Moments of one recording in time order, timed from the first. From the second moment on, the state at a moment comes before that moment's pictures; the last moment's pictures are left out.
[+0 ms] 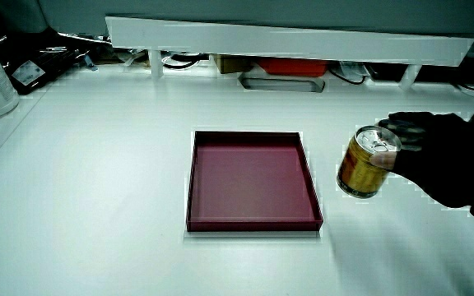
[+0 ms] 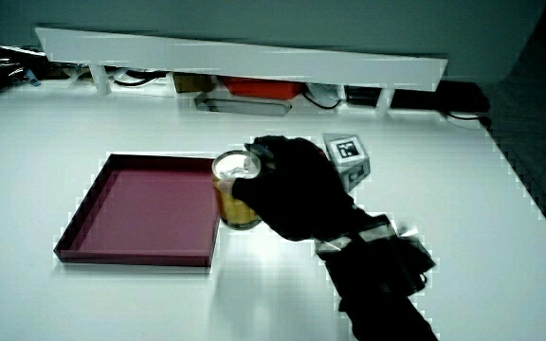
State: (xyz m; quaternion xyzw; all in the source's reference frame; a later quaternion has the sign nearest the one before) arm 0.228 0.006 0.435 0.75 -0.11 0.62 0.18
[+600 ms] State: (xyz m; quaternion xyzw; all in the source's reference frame) arm 0.256 0.027 0.504 0.77 -0.03 0.60 0.20
